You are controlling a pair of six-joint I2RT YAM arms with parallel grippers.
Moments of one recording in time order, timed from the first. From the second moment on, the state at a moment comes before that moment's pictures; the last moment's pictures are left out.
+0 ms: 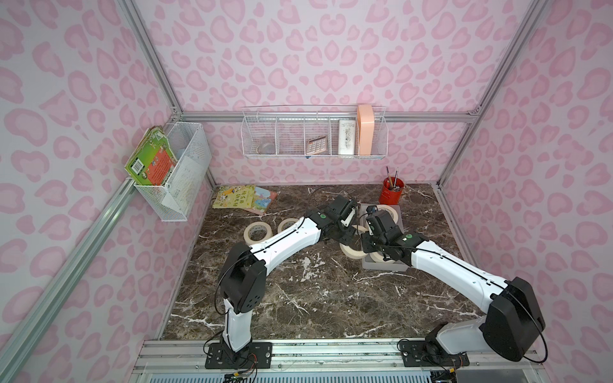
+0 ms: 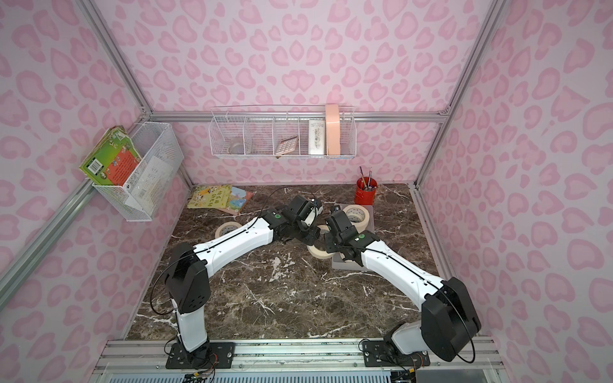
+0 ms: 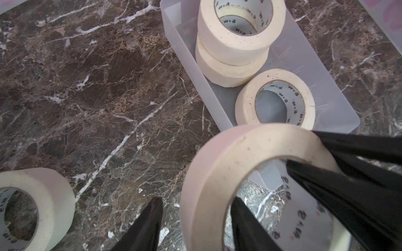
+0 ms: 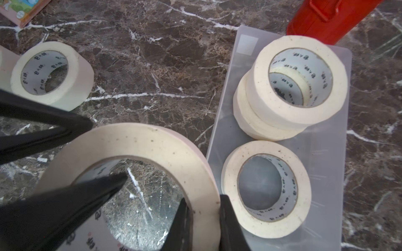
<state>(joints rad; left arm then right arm) -0.78 1.92 1.66 -0.68 -0.01 -0.20 0.65 1.41 1.04 -0.51 0.22 0.33</state>
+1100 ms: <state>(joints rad) -0.65 1.22 0.86 -0.84 -0.37 -0.53 0.25 1.34 0.97 -0.35 0.12 0.28</state>
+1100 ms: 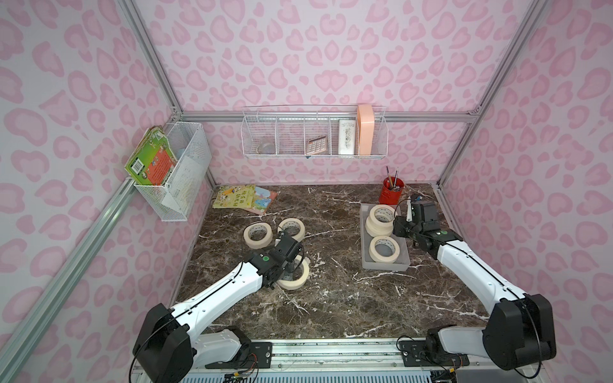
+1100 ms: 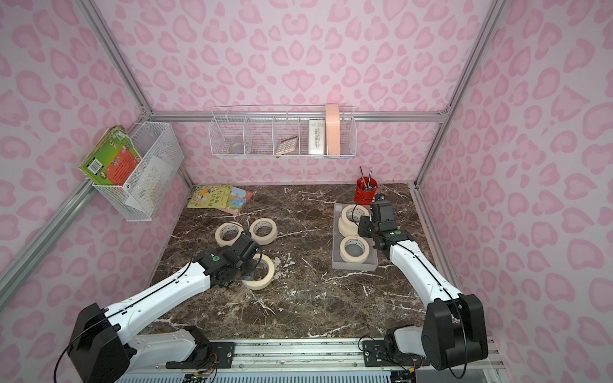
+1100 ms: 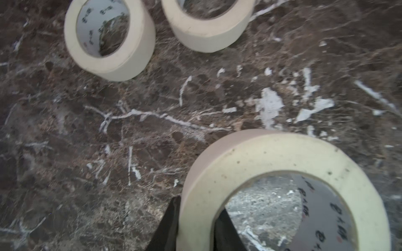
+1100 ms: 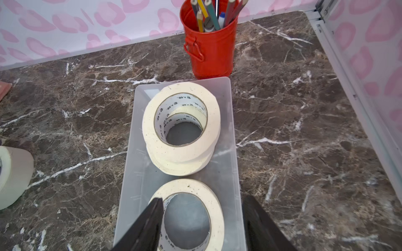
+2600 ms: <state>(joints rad) -0.28 1.10 0.89 -0.78 -0.29 -0.52 0.14 1.86 1.26 -0.28 0.02 0.24</state>
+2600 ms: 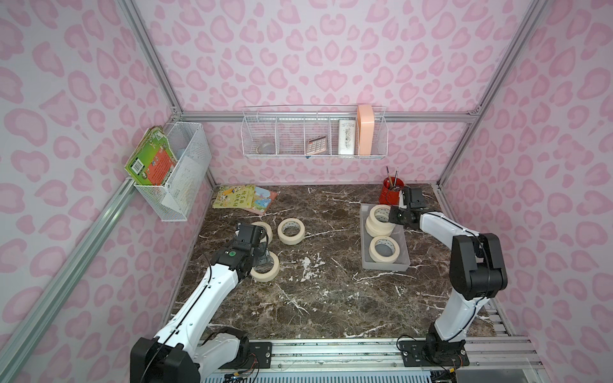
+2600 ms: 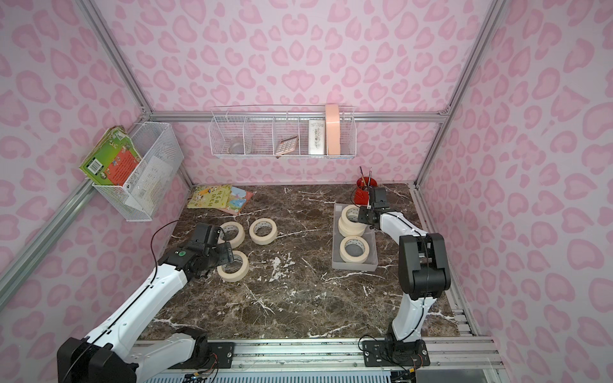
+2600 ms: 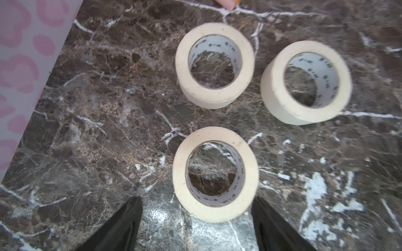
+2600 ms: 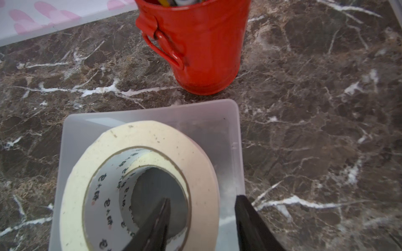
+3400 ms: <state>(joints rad) -0.69 1.51 1.34 -0.76 -0.21 -0.45 0.35 1.65 1.17 -0.39 0.20 0.20</state>
